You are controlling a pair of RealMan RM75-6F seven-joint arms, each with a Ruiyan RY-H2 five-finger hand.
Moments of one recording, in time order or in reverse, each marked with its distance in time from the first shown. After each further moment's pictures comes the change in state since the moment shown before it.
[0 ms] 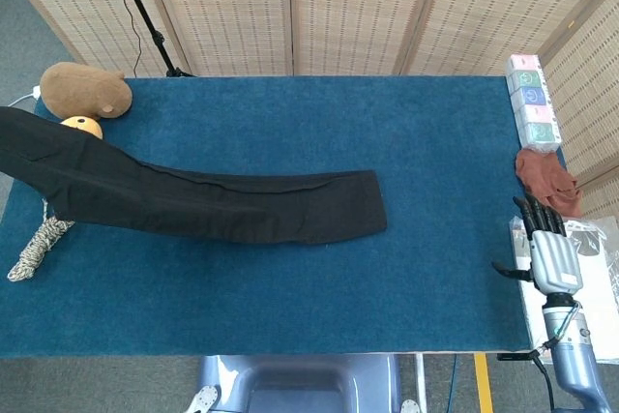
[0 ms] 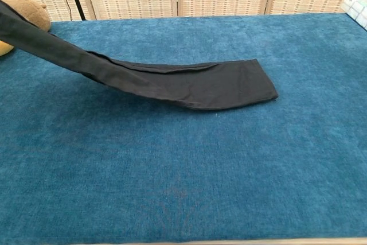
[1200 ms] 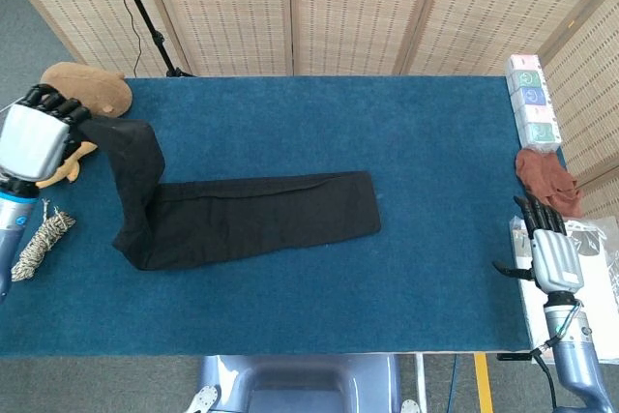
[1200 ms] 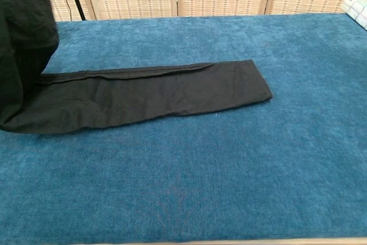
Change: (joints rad) left arm -0.209 -0.076 0.152 -0.228 0.254 0.093 0.413; right arm 0.004 0.009 0.004 0.008 0.002 -0.014 0.031
